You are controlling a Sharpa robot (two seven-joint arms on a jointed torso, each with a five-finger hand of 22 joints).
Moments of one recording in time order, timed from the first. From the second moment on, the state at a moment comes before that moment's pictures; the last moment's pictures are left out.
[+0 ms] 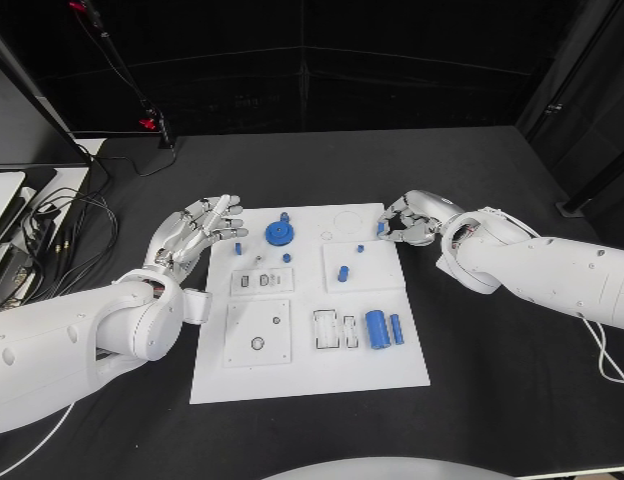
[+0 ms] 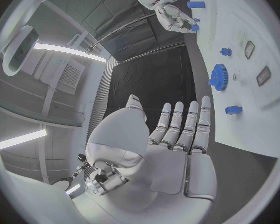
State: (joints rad) left arm 1.22 -0.78 -0.24 1.44 -0.03 -0.39 0.68; left_hand 1.19 0.21 -0.31 0.29 0.20 0.36 0.15 0.63 0.07 0.38 0.19 0.65 0.06 0.32 0.25 0.77 0.06 0.10 0.49 0.29 0.42 0.23; right arm 1.14 -0.84 -0.02 1.28 -1.28 -0.44 -0.03; right_hand 1.45 -0.05 0.10 0.19 0.15 0.99 0.11 0.12 0.09 1.47 0.04 1.57 1.31 1.47 -0.02 1.57 1.31 0.01 1.47 0.09 1.57 1.31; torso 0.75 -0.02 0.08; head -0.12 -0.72
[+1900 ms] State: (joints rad) left arm 1.22 -0.78 -0.24 1.44 -0.03 -0.40 0.68; left_hand 1.19 0.22 -0.31 0.29 0.21 0.36 0.15 0.63 0.07 0.38 0.22 0.65 0.06 0.33 0.24 0.76 0.06 0.10 0.50 0.29 0.42 0.22; right arm 1.14 -0.84 -0.02 1.29 -1.28 -0.46 -0.02; right_hand 1.47 -0.02 0.13 0.20 0.16 1.08 0.12 0.13 0.09 1.46 0.05 1.57 1.31 1.47 -0.01 1.57 1.31 0.01 1.47 0.10 1.57 1.31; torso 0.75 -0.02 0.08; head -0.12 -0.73
